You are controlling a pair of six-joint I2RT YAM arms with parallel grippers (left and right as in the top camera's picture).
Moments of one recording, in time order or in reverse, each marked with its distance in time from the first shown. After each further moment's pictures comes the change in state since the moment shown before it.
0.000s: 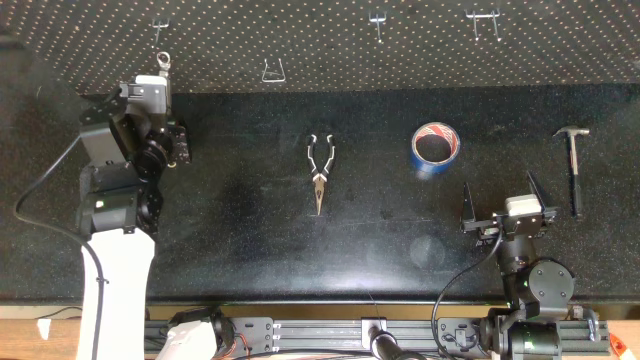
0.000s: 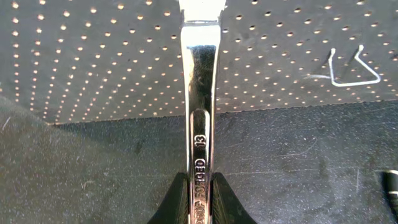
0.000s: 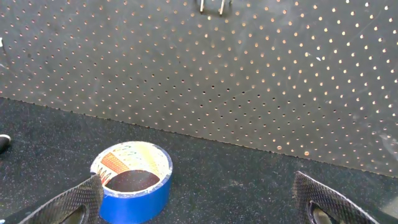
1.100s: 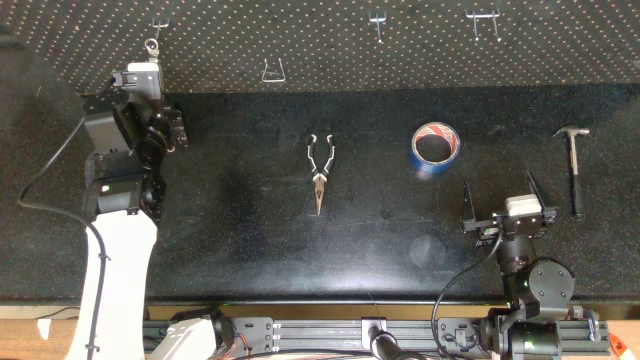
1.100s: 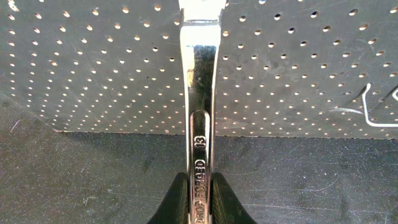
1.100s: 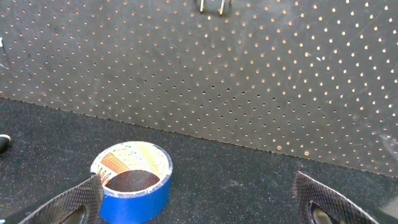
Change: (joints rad) left arm 0.000 0.087 -0.001 0.137 -0.051 -0.063; right arm 0.000 0.000 0.000 0.000 0.000 0.000
